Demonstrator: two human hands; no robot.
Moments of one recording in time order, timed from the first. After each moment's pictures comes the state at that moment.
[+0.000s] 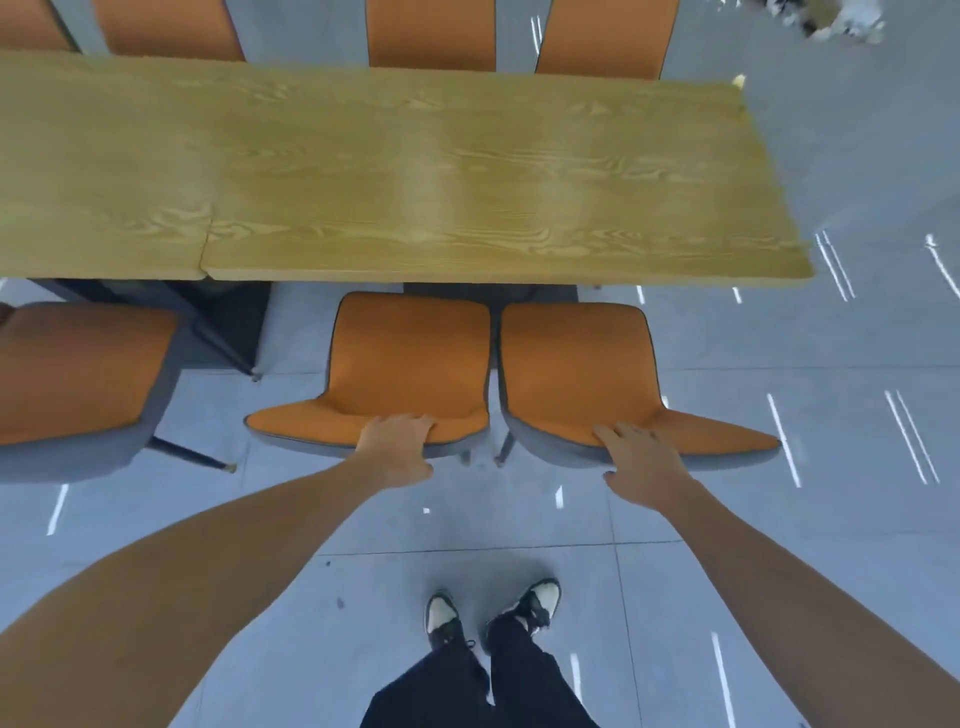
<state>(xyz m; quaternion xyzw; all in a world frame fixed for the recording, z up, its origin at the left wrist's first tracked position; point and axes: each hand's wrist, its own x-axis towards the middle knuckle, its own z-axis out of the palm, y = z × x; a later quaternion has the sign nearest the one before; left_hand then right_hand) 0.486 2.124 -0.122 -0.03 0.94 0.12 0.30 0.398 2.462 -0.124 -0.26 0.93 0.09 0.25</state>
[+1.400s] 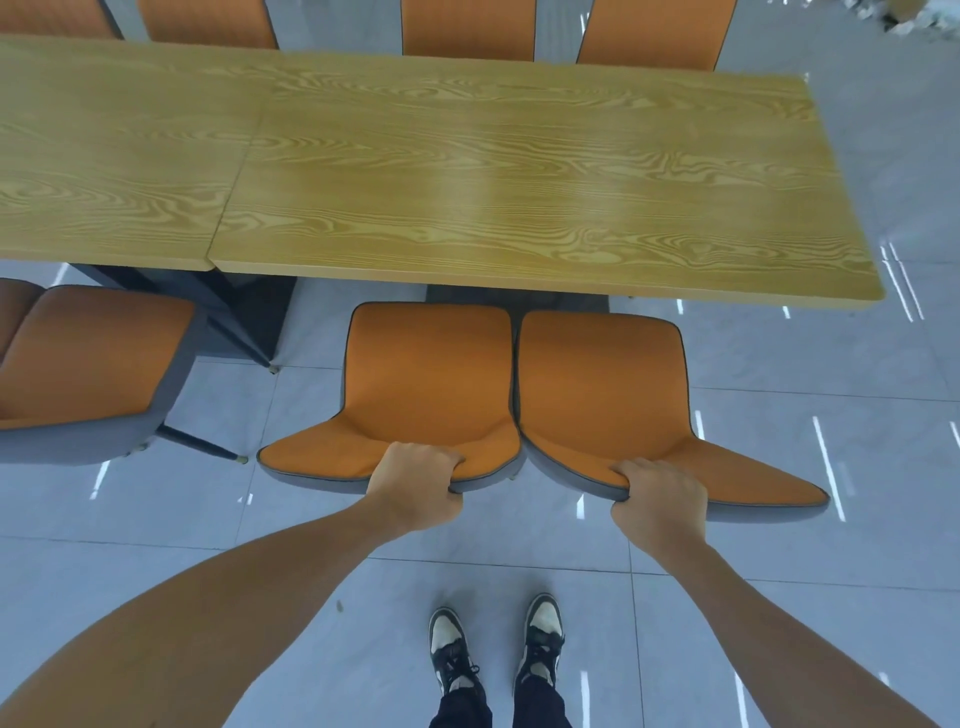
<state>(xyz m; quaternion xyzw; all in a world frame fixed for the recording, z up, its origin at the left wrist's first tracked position) 0.486 2.167 -0.157 0.00 0.98 0.09 0.16 0.397 2.466 -0.152 -0.18 0.97 -0.03 0.13</state>
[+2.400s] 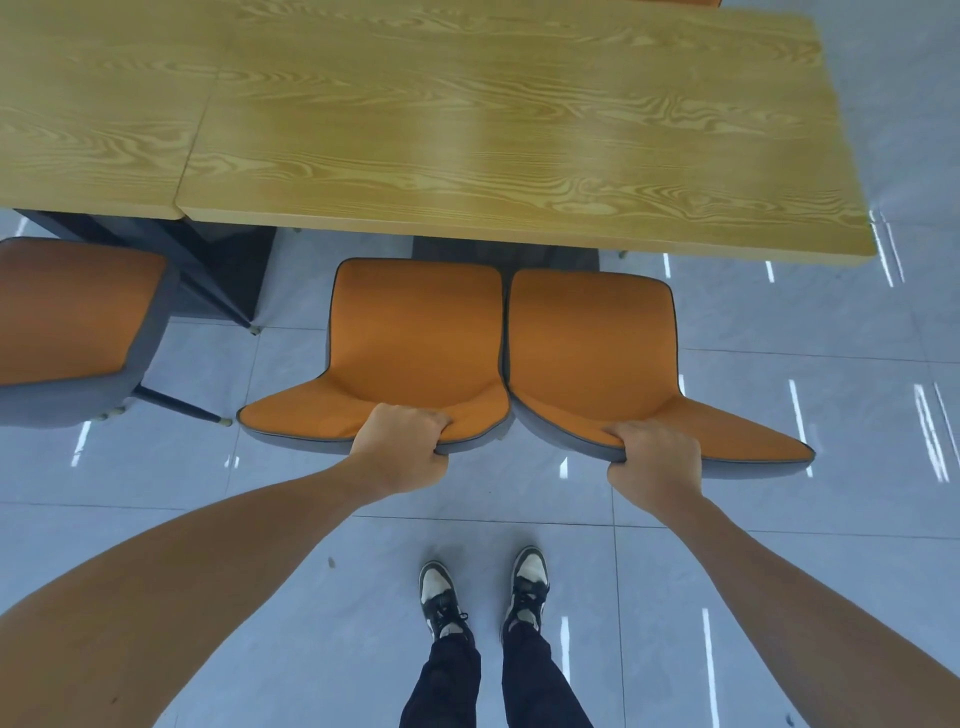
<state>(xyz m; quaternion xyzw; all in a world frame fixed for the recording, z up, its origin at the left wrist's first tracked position) 0.498 2.162 -0.164 0.03 0.99 0.09 0.14 0.397 2.476 -0.159 -0.22 0.97 -0.03 0.12</state>
